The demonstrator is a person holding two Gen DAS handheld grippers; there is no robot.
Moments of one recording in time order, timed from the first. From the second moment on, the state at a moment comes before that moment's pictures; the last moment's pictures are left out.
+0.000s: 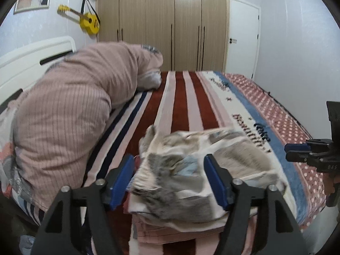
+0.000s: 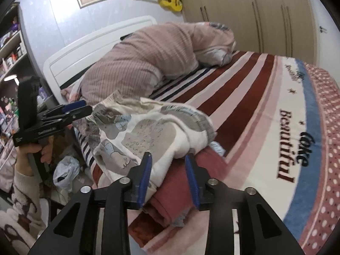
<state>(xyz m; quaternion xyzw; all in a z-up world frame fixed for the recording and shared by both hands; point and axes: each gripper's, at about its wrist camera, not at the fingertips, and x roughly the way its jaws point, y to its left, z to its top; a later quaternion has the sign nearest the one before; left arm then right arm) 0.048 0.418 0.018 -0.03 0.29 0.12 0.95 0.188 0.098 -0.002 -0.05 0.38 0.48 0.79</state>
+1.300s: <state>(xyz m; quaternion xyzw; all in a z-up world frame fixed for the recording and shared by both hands) 0.019 0.121 0.038 -0.03 0.11 0.10 0.99 0.088 -0.181 0.043 -0.06 0.16 0.27 0.95</state>
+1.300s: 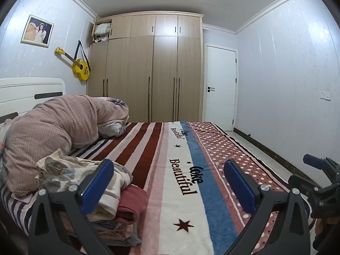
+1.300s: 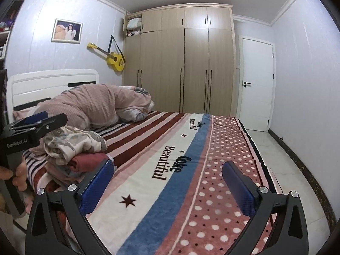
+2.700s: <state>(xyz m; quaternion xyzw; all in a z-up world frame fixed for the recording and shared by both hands) 0.030 0.098 0.038 -0.02 0.11 0.09 0.99 0.090 -0.196 0.046 -0.04 0.15 0.26 0.95</state>
